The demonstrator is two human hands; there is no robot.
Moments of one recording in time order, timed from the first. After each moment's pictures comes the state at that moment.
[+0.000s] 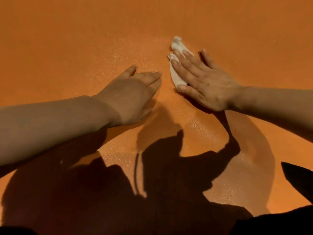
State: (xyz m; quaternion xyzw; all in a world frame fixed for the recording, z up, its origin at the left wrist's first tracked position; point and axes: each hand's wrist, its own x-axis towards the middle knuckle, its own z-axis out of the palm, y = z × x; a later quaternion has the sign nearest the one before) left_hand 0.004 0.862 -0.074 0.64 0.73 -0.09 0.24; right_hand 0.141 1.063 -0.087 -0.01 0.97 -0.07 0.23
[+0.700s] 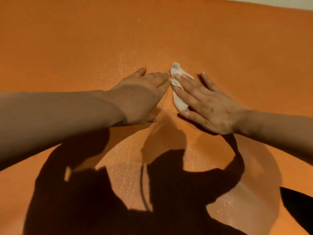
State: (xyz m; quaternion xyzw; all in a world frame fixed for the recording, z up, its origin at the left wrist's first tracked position) left_hand -0.038 0.908 -0.073 0.65 0.71 -0.13 0.21; right_hand 0.123 1.079 -0.095 -0.07 0.97 -0.07 0.21
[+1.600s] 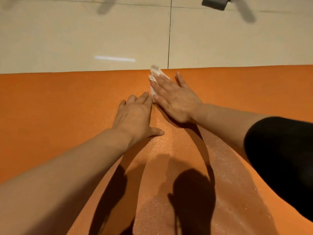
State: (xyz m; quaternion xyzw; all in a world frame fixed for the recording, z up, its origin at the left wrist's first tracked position) left_hand -0.058 1.007 -0.078 0.45 0.87 -0.01 0.18; right_hand 0.002 1.162 -0.107 0.07 0.99 -0.08 0.10
